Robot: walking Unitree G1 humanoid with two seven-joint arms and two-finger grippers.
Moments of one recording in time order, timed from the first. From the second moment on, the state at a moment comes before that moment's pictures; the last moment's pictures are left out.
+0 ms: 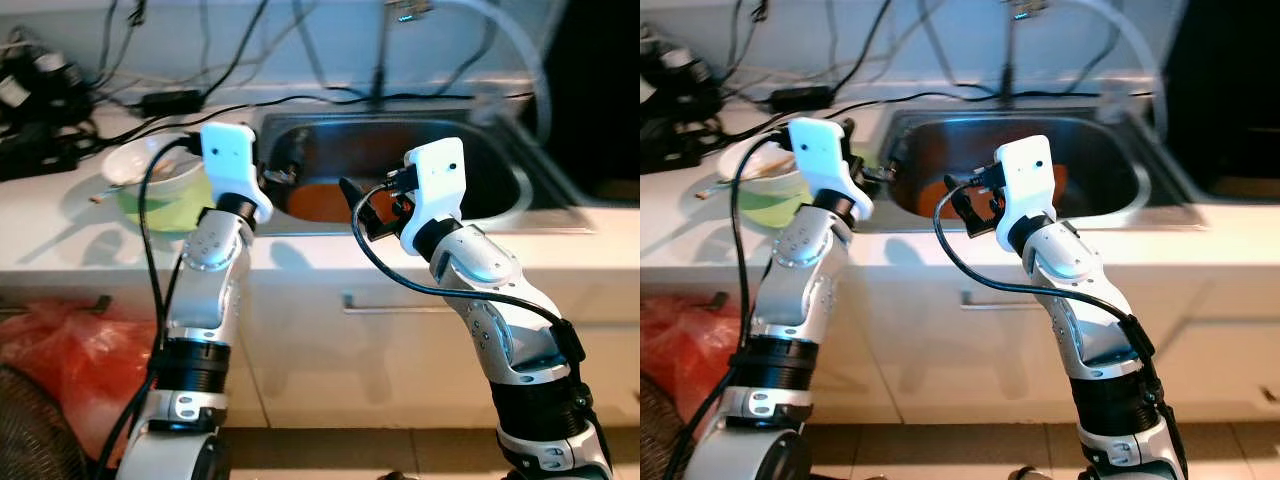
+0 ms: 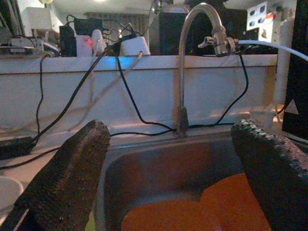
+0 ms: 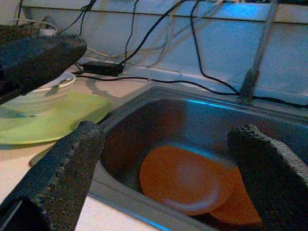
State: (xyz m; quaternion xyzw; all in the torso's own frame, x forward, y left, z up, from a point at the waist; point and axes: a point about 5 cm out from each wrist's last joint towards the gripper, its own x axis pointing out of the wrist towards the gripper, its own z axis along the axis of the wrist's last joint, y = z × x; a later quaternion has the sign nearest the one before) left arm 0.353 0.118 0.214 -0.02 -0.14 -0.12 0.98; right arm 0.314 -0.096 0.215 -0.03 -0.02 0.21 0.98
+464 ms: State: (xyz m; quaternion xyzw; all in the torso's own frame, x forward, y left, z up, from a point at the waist) left arm 0.363 0.131 0.215 -0.03 -0.12 -0.08 0.99; right arm 0.313 -0.090 0.217 -0.03 -0.03 0.22 0.98
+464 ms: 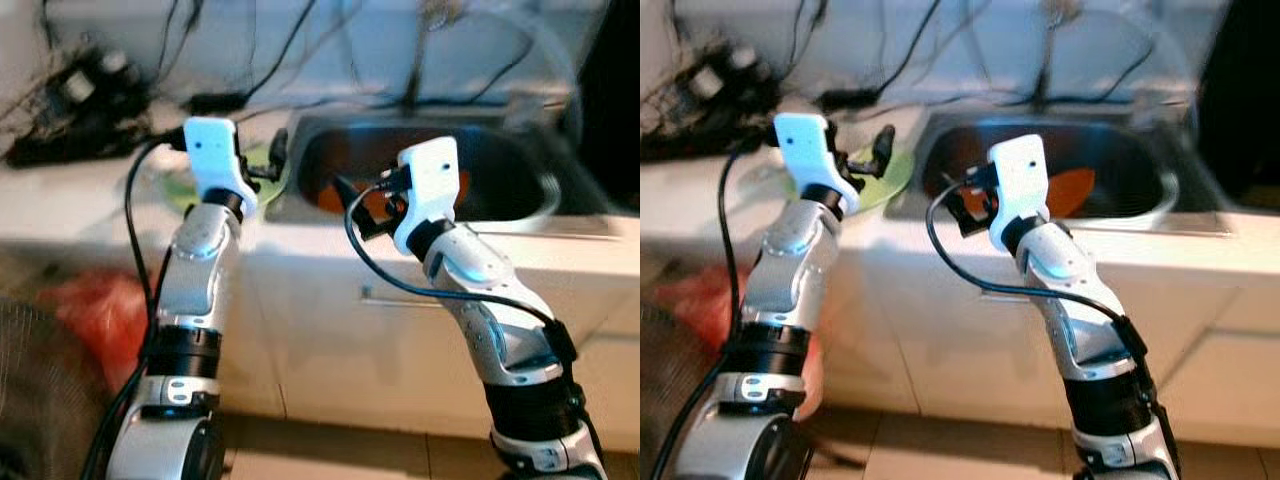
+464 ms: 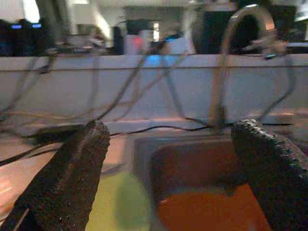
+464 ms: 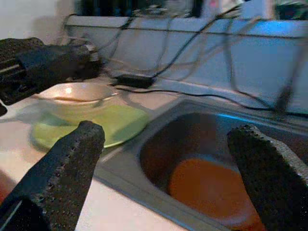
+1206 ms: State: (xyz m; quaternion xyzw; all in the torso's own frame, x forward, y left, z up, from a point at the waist) left arm 0.364 0.116 0.213 -0.04 -0.12 -0.10 0.99; right arm 0.316 -0.099 0.217 -0.04 -0.03 0.20 0.98
